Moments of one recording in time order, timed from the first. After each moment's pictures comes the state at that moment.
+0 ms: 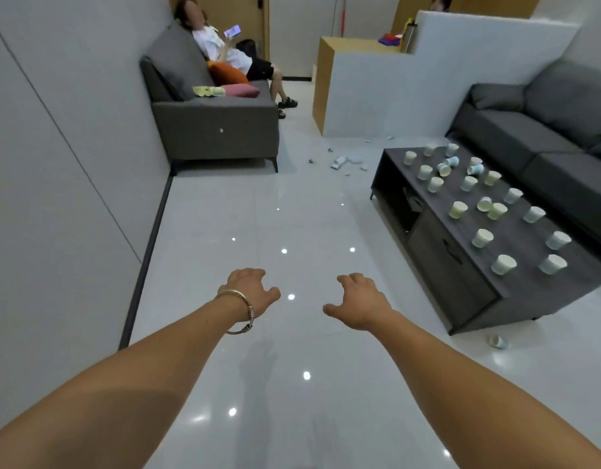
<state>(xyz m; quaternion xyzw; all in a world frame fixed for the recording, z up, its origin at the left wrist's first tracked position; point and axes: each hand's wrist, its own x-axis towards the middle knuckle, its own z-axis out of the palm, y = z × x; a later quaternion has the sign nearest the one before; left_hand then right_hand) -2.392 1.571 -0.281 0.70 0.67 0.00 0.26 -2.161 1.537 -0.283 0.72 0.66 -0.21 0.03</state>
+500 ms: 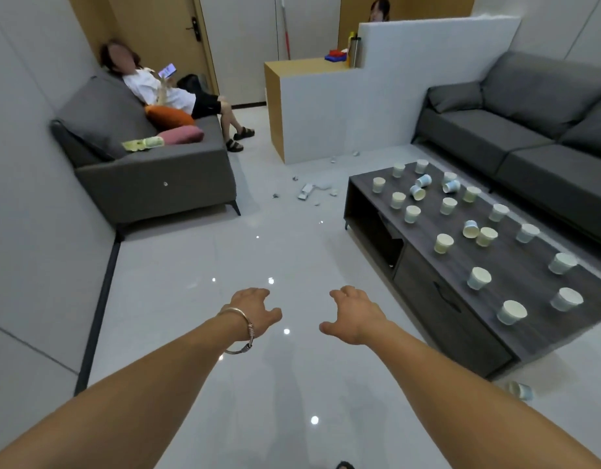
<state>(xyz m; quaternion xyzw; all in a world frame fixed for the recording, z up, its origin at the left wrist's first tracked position) -2.216 1.886 -0.276 0.76 0.60 -0.05 0.24 -1.999 1.823 -0.291 0.74 0.64 -0.22 0.03</state>
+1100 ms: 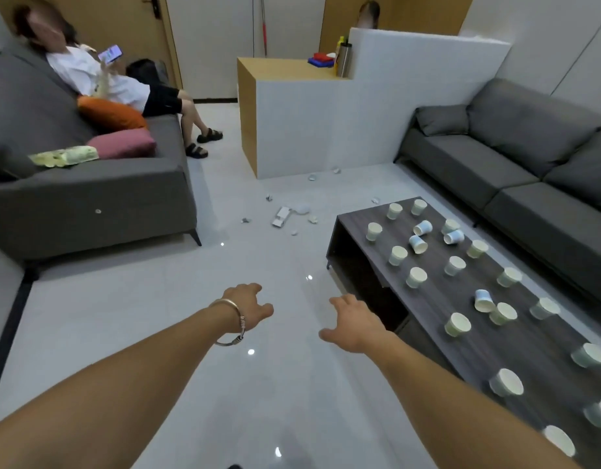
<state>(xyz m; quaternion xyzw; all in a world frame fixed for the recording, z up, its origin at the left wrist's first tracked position) -2.113 2.301 -0.292 0.77 0.57 -0.06 0.29 -1.894 2.201 -0.296 0.78 0.58 -0.23 0.05</state>
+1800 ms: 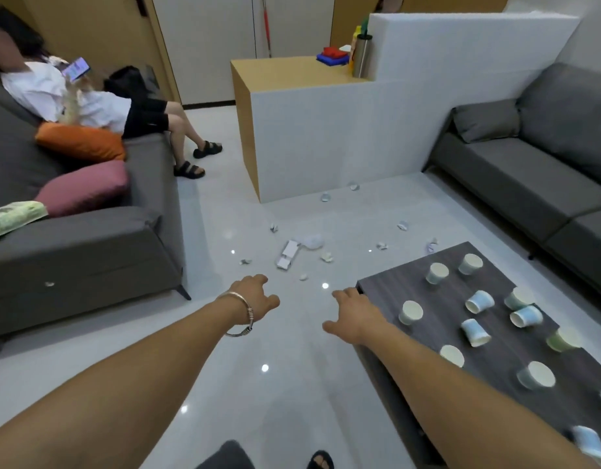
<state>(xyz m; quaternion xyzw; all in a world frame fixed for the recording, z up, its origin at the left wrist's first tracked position) -1.934 2.746 -0.291 0.76 0.58 -0.08 0.28 -1.719 2.656 -0.313 0.75 0.61 -0.24 0.05</state>
